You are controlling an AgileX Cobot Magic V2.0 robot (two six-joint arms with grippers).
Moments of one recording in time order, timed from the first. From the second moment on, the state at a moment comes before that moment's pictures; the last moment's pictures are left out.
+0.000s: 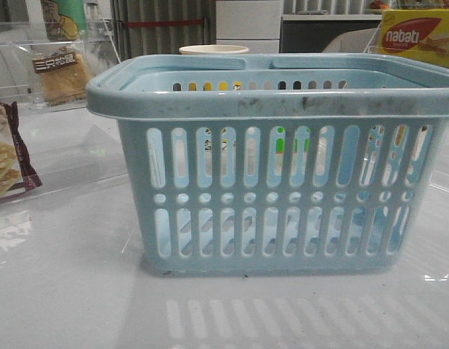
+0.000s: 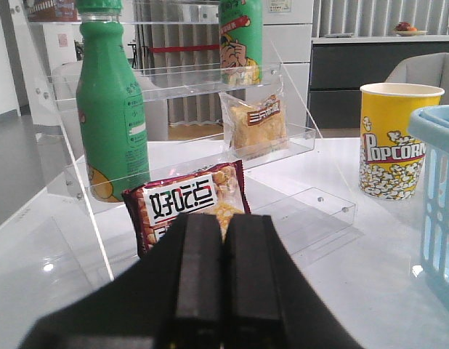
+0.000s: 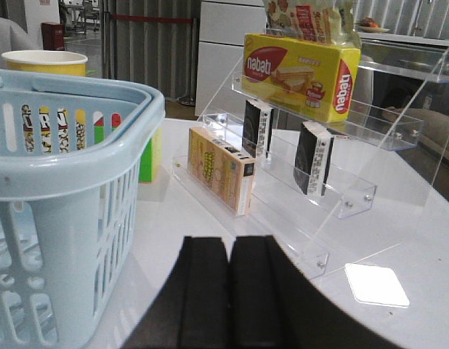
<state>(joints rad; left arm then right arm) -0.05 -0.01 0.01 -0.03 0.04 0.06 0.00 -0.01 0.03 0.05 0.03 -0.09</state>
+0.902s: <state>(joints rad) -0.05 0.02 -0.32 -0.03 0.11 0.06 0.00 0.03 -0.34 0.05 0.13 -0.09</state>
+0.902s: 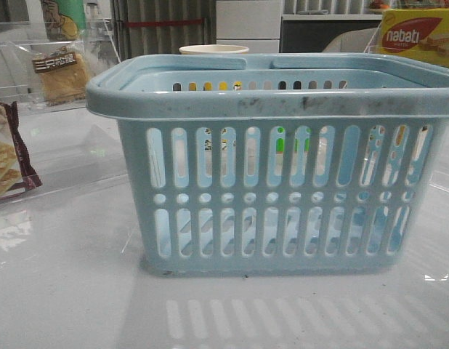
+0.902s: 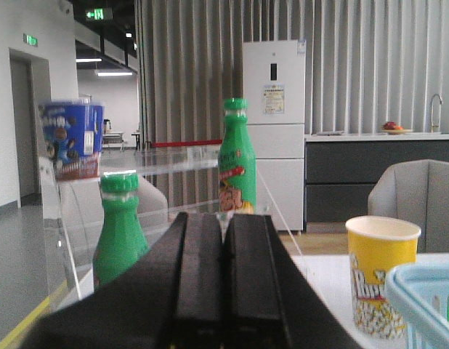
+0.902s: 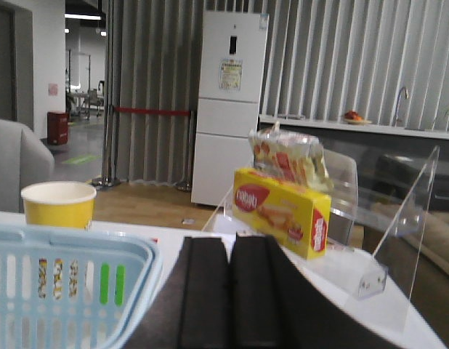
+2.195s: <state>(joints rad) -0.05 0.49 -0.61 -0.04 0.71 0.06 0.00 0.71 -0.73 0.05 0.81 -0.08</state>
